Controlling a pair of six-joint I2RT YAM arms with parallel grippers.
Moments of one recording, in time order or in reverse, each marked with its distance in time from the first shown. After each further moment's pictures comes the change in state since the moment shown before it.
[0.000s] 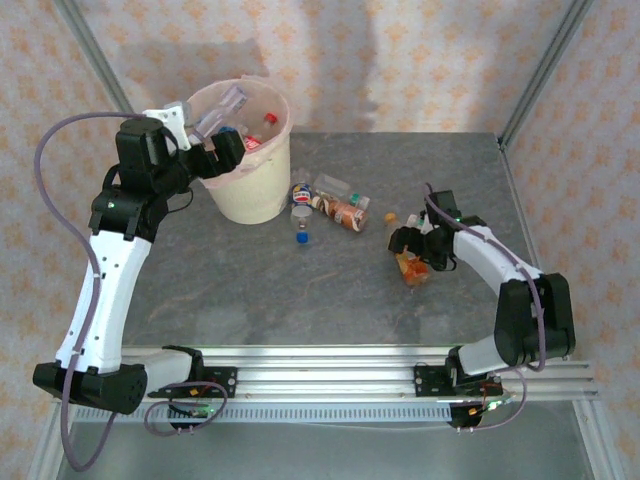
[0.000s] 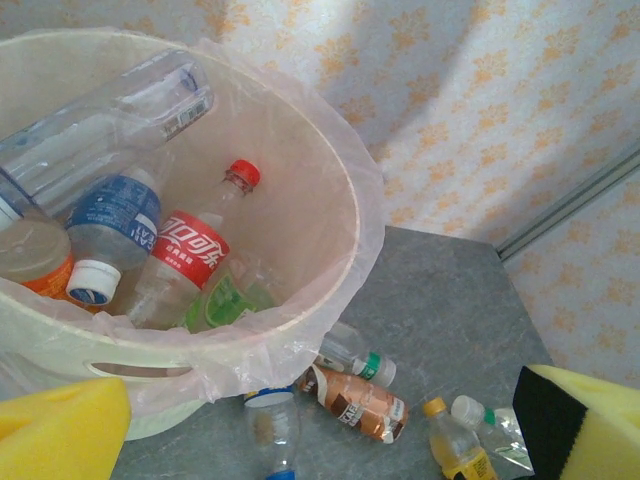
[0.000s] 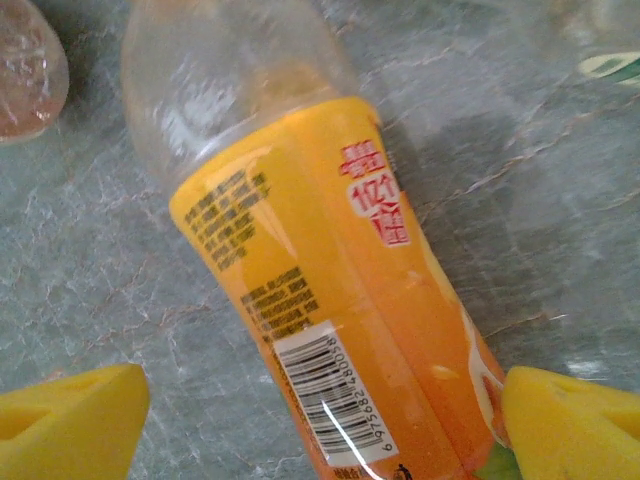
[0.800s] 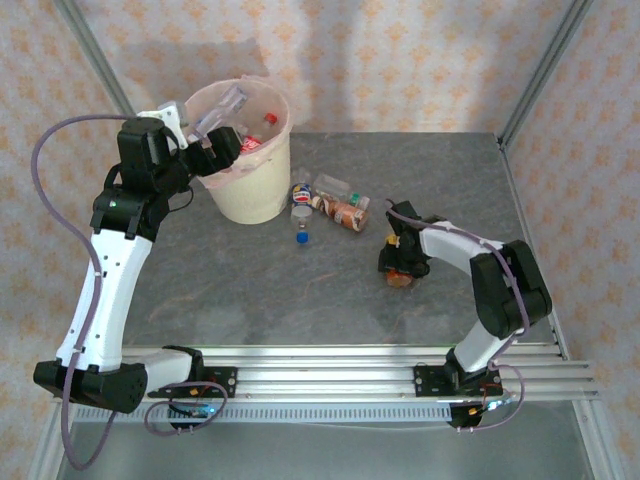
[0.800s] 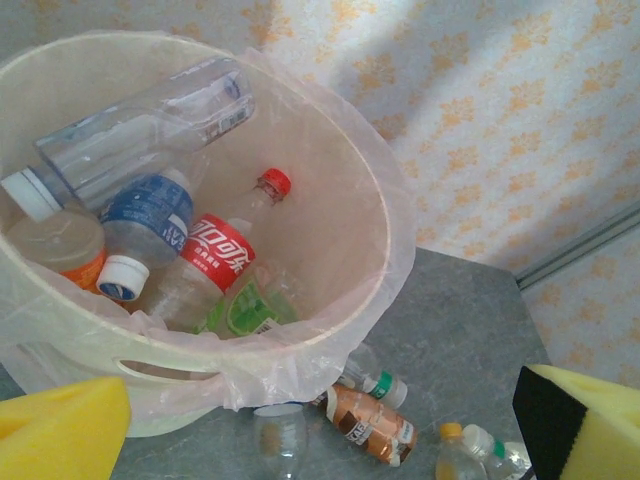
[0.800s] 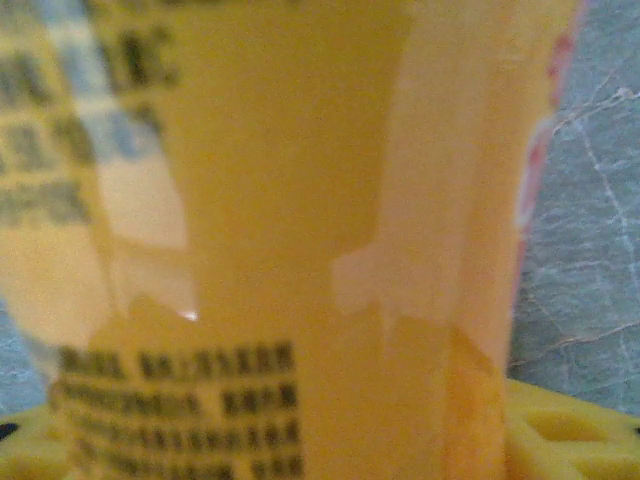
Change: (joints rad) left arm 0.000 0.004 -0.006 0.006 -0.076 -0.065; right arm 0.200 0.196 0.039 -0.037 0.188 0.036
